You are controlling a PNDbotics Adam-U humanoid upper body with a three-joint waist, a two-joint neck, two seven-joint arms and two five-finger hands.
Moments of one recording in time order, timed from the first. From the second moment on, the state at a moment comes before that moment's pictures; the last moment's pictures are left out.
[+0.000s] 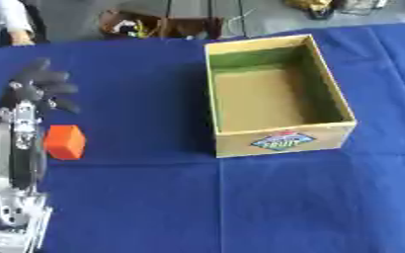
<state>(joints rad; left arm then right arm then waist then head) -0.17 0.16 0.04 -1.98 -0.15 -0.24 0.15 -0.12 -0.15 -0.07 -1.99 0.33 -0.17 -0.32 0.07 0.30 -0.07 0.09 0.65</state>
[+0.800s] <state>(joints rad) -0.23 0.54 0.10 -1.98 -0.55 -0.14 -0.03 -0.10 -0.15 -0.07 -1.99 0.34 -0.17 -0.32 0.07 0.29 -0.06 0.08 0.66</state>
